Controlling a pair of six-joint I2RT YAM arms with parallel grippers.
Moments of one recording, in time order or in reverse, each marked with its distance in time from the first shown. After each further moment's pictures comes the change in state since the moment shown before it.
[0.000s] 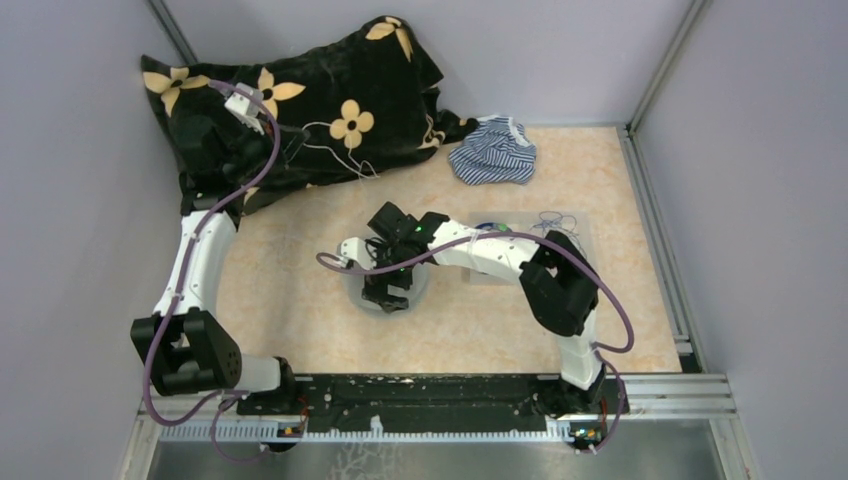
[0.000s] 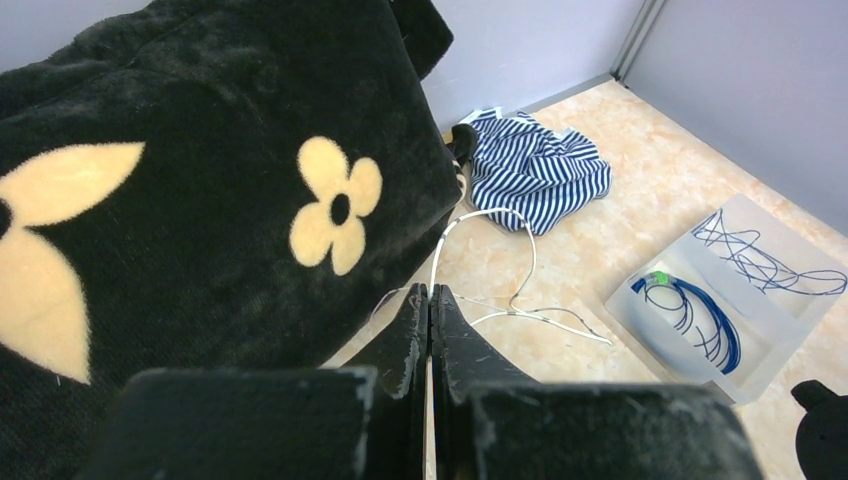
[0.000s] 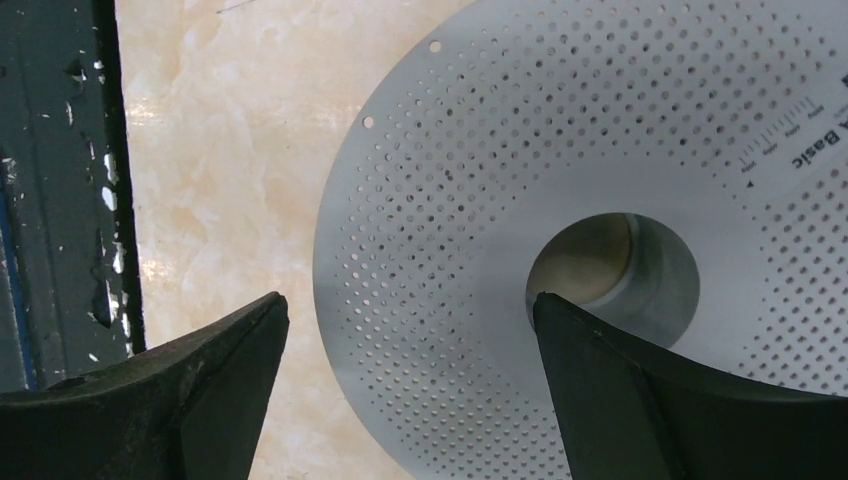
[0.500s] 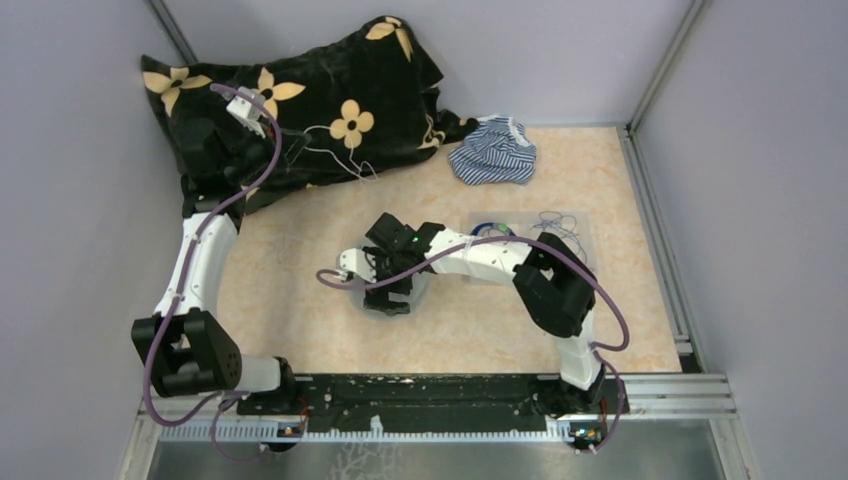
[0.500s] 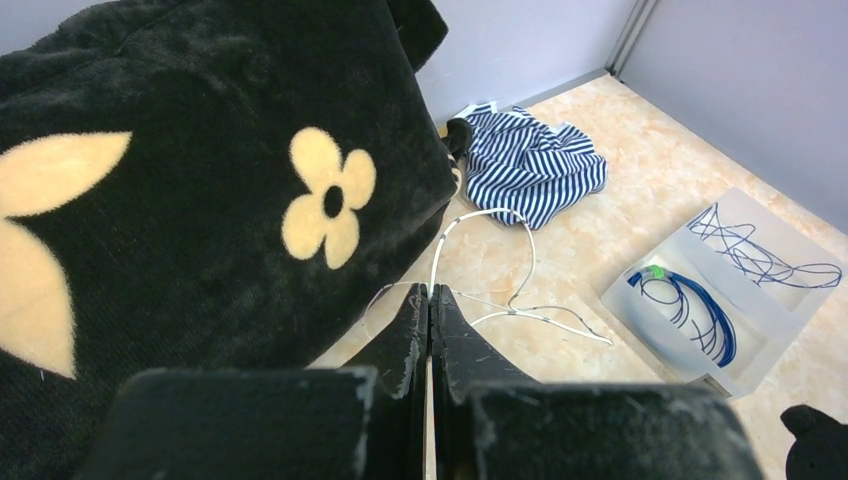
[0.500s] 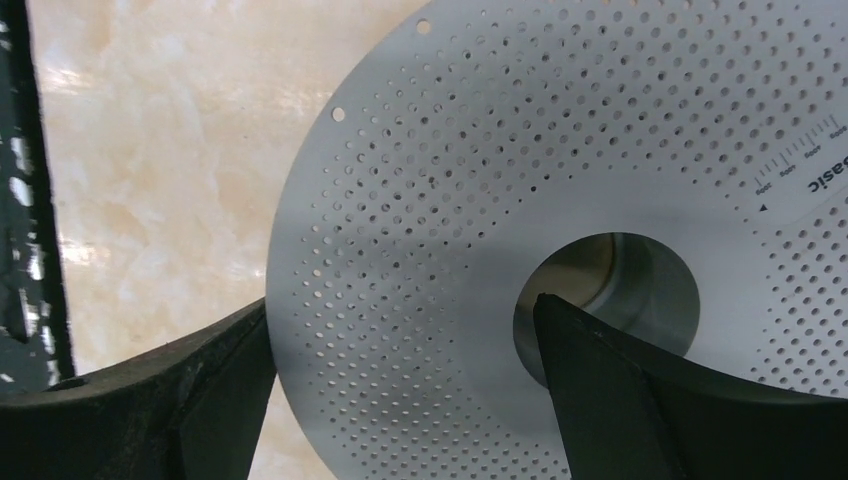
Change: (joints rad) left arm 0.000 -0.005 -0.028 0.014 0.009 0.000; right arm 0.019 0.018 -0.038 0.036 0.045 -0.060
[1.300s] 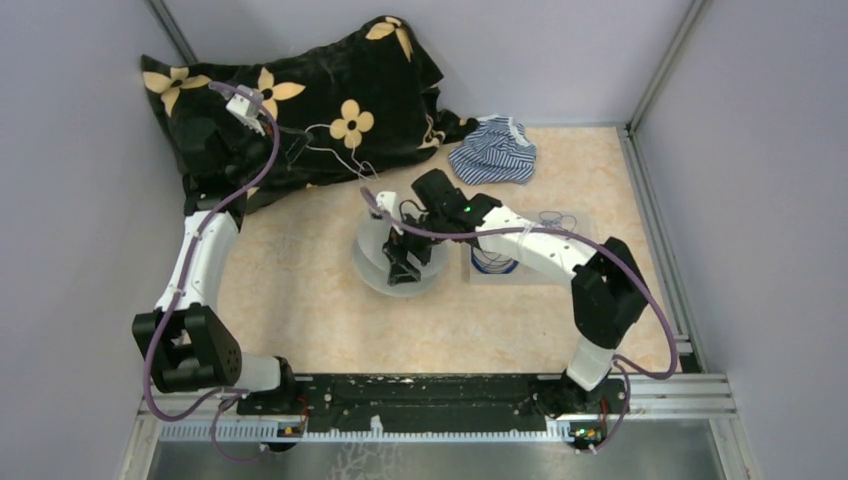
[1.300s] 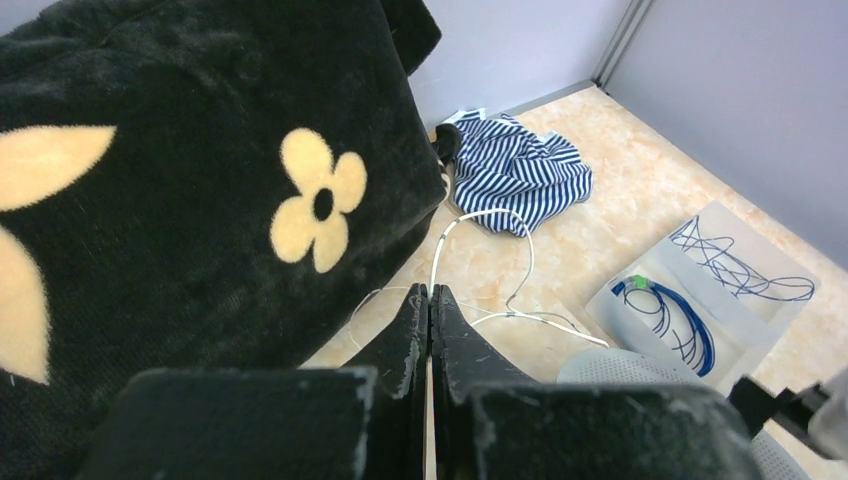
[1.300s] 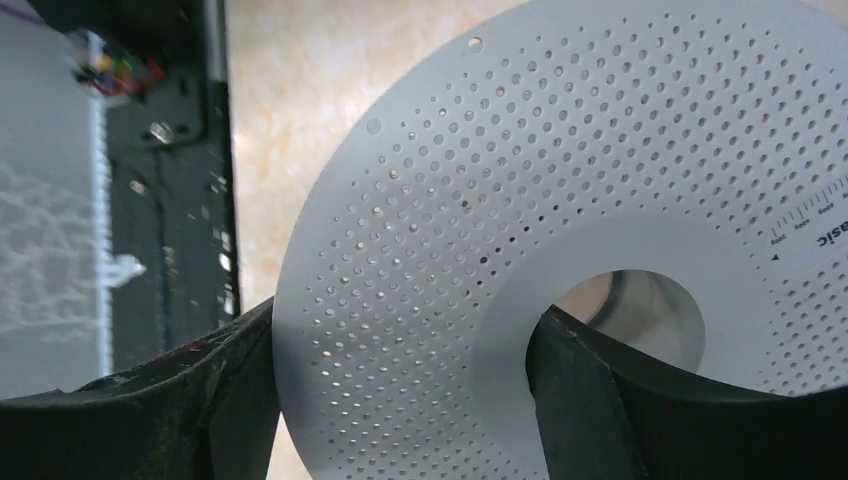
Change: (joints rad) left arm 0.000 0.012 -0.001 0.031 0.008 -0.050; right arm -0.163 -0.225 -0.097 0.100 -0.232 0.240
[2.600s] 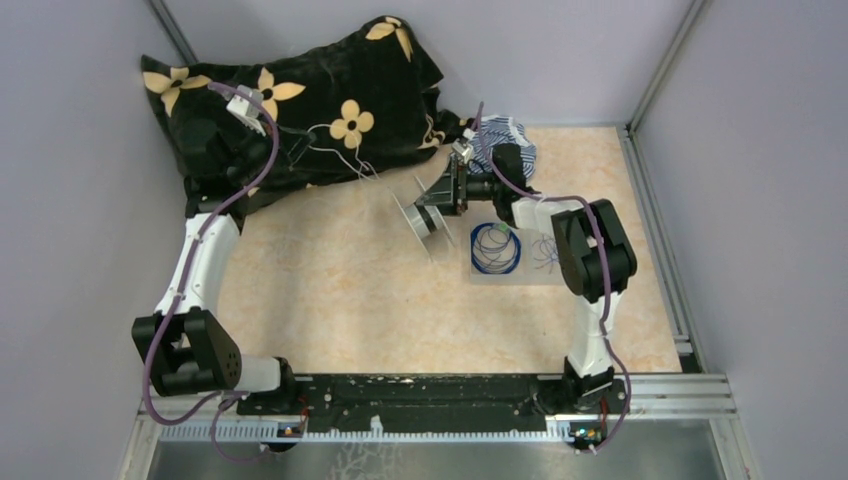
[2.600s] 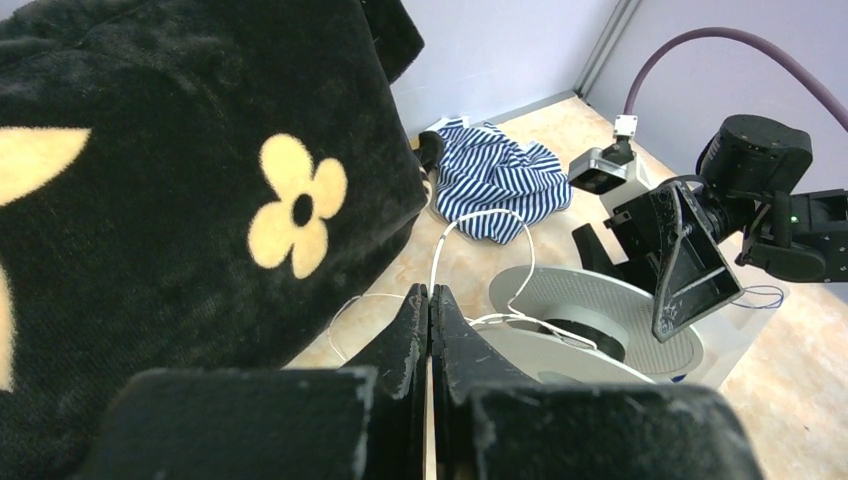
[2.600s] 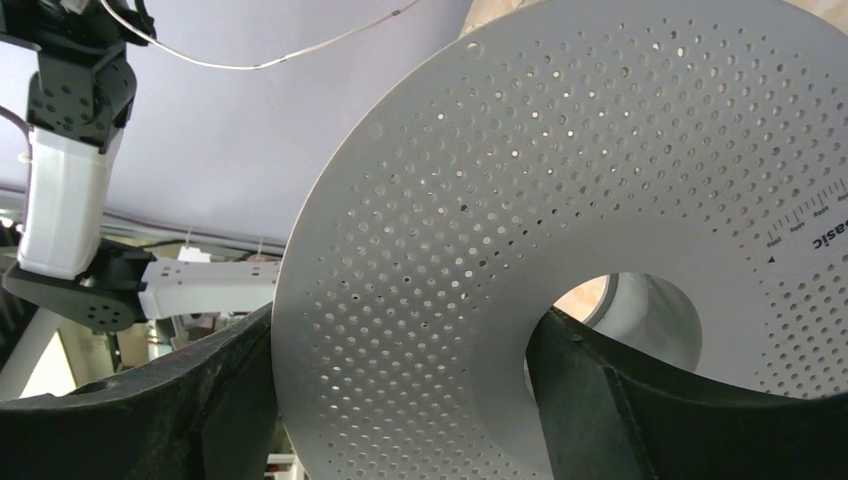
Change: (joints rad) left arm -0.014 -0.011 -0.013 0.022 0.000 -0.060; right arm -0.475 0.248 -0.169 1.055 -0.513 1.319
